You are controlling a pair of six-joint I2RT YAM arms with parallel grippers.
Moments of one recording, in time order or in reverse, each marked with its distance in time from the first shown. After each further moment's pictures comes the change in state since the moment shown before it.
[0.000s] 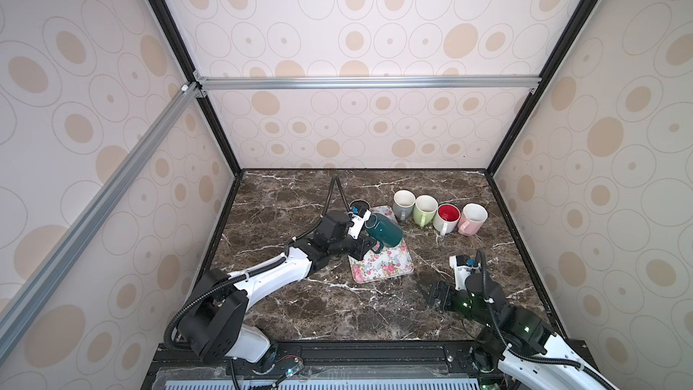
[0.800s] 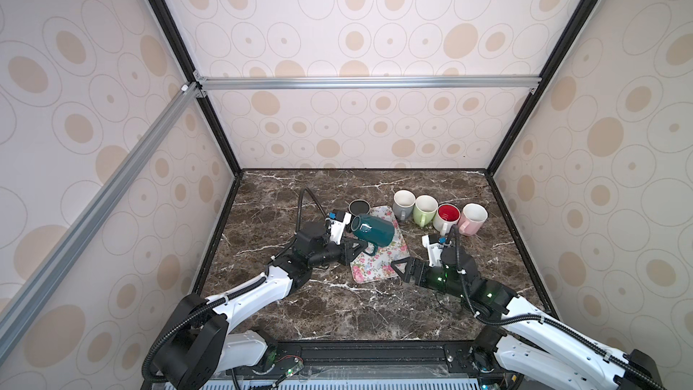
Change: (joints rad) left arm 0.074 -0.197 -0.260 0.255 0.153 -0.222; right arm 0.009 0.386 0.063 0.457 -0.146 0.070
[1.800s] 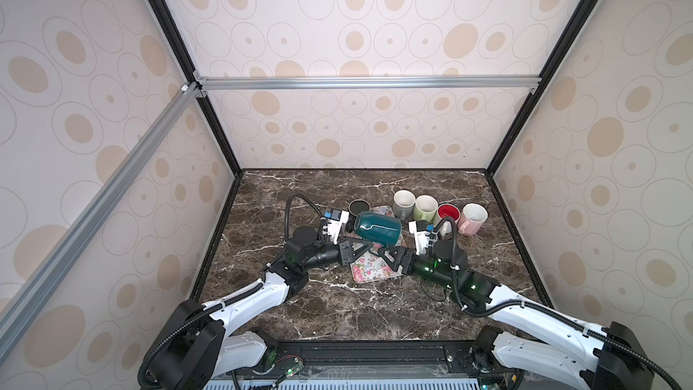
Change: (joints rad) left arm 0.002 -0.031 -0.063 0.293 0.177 -0.249; right arm 0.051 0.156 0.045 0.331 -0.008 -0.054
